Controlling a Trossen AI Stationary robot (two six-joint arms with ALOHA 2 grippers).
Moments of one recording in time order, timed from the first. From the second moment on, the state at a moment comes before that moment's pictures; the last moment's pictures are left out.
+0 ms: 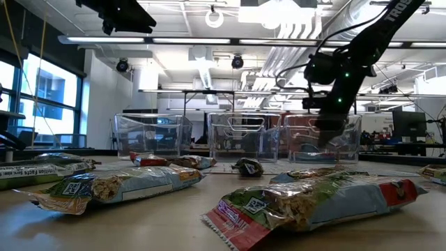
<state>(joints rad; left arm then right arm) 0.17 0.72 0.77 -0.29 -0.37 -0.08 -0.73 1.43 0.66 -0.24 0.23 -0.30</state>
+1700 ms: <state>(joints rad) 0.05 1.38 0.77 -0.47 0.10 0.50 -0.11 1.43 1.05 -0.42 0.11 -0.36</state>
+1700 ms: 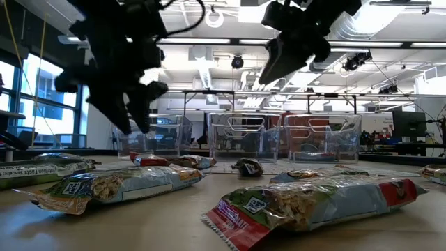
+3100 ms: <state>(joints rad) 0.05 1.61 0.83 -0.35 0.06 0.64 -0.11 1.43 1.05 -0.41 0.09 -0.32</state>
